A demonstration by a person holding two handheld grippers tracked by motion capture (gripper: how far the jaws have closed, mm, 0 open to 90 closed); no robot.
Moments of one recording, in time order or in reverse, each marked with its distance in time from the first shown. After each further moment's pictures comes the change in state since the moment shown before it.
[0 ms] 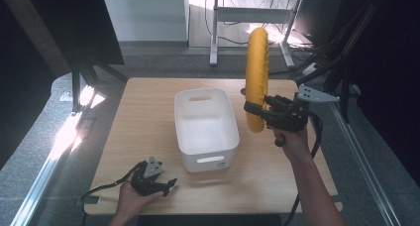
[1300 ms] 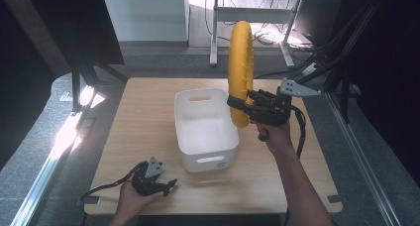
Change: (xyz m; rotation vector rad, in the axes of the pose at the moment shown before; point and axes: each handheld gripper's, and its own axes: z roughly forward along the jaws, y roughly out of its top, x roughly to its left) left arm 0.000 -0.001 0.003 0.016 0.001 0.014; right arm 0.006 0.002 0.039 -0.038 0.054 -0.003
